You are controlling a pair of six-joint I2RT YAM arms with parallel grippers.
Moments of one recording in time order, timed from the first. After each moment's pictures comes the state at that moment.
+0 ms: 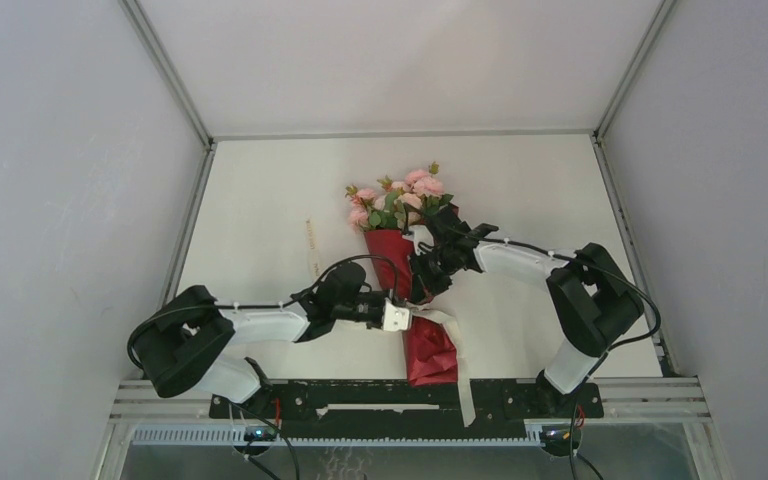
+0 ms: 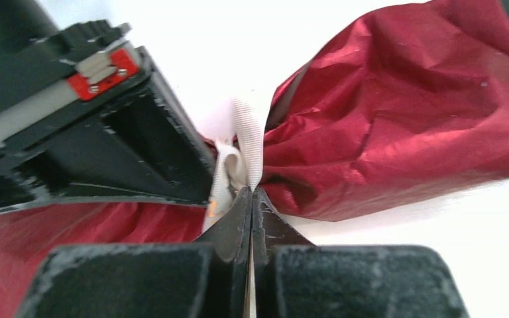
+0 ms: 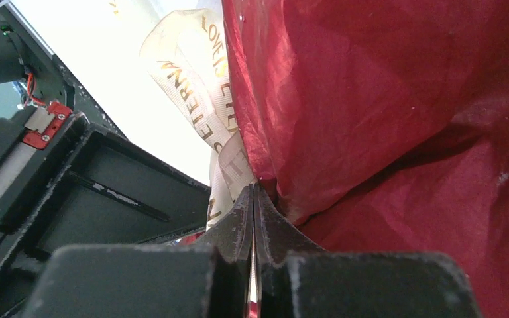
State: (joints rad) left arm -0.88 1.42 0.47 0.42 0.59 0.74; right arm 0.65 1.67 1.01 -0.49 -0.55 0.26
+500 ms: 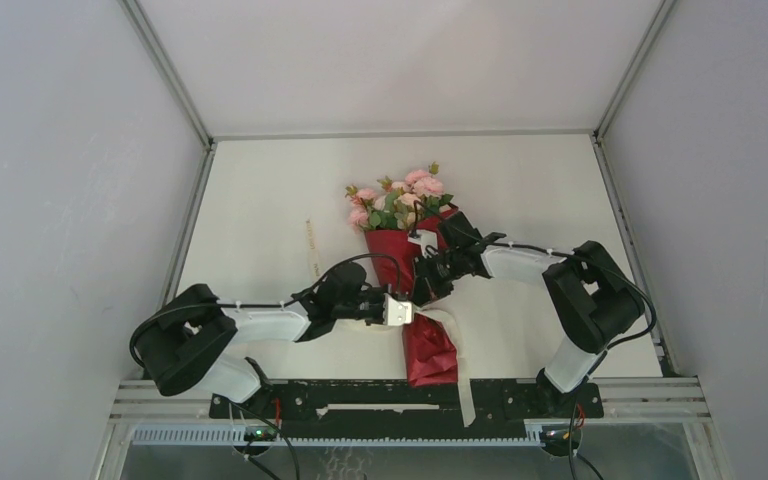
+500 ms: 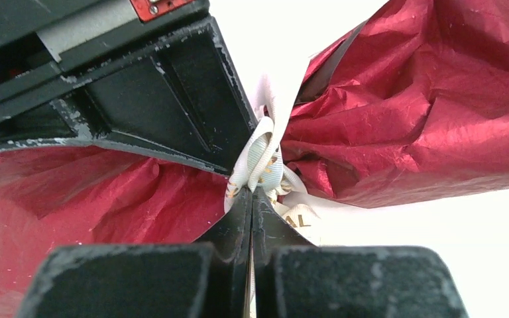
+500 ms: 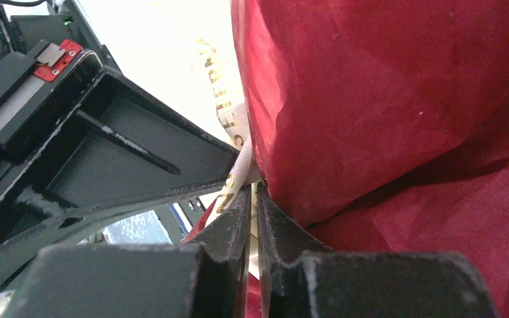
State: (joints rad) left arm -0.88 1.43 0.47 0.44 0.45 0.71; right arm 0.60 1.68 0.90 -0.32 -0.73 0.27
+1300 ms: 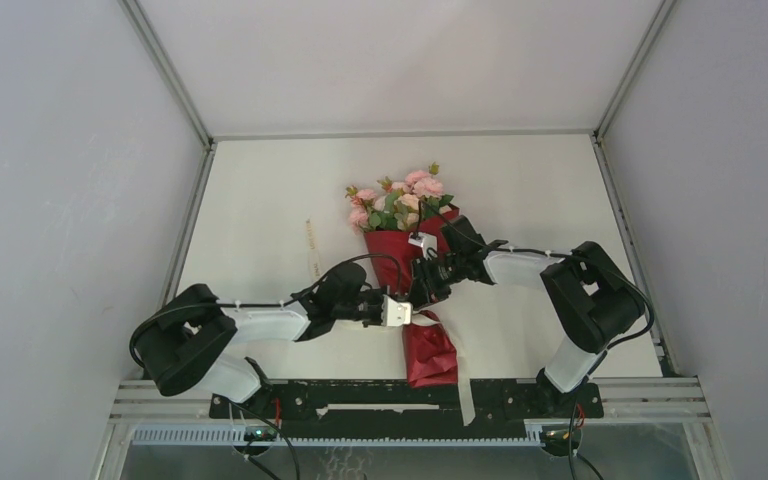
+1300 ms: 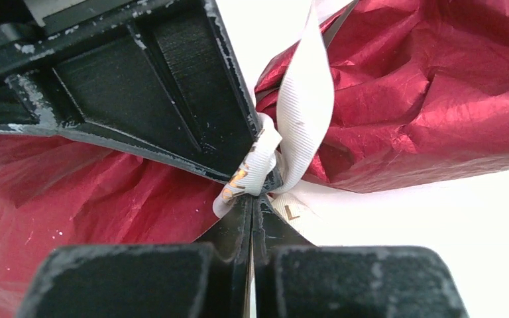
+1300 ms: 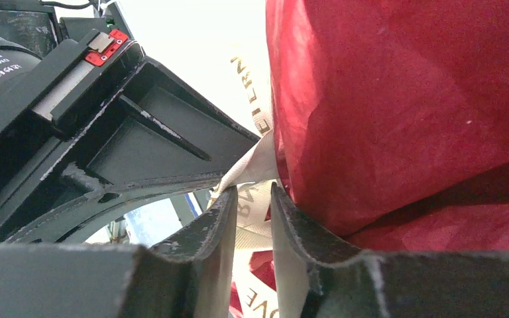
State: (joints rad) left arm -0.86 1.43 0.47 0.38 0.45 0.72; right arm 0.58 1.68 0.82 -0.14 -0.85 0.35
